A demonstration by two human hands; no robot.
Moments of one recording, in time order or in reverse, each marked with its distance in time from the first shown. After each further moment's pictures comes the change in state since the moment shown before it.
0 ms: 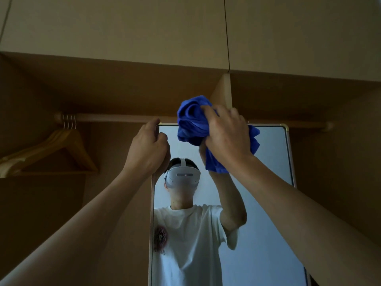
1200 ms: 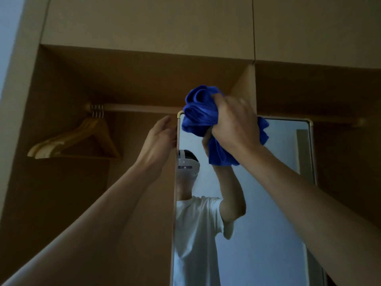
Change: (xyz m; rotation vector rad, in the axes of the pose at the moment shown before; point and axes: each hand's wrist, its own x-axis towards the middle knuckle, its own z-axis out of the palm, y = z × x) left_hand -0.019 -0.016 -0.020 -0.633 -0.138 -0.248; right_hand 0.012 -0.034 -0.009 0.185 -0.031 0.006
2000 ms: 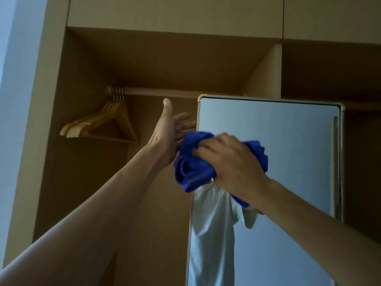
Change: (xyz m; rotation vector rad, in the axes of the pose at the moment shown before) left_hand -0.011 -0.001 -0.020 -0.254 0.020 -0.301; right_hand -0.094 -0.039 0.013 0.091 -0.320 -0.477
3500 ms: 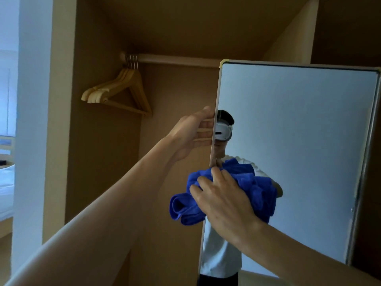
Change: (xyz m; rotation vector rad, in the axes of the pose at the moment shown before) left_hand -0.027 -0.048 -0.025 0.195 -0.138 -0.052; right_hand -0.054 -0.131 0.014 -0.165 -0.480 0.042
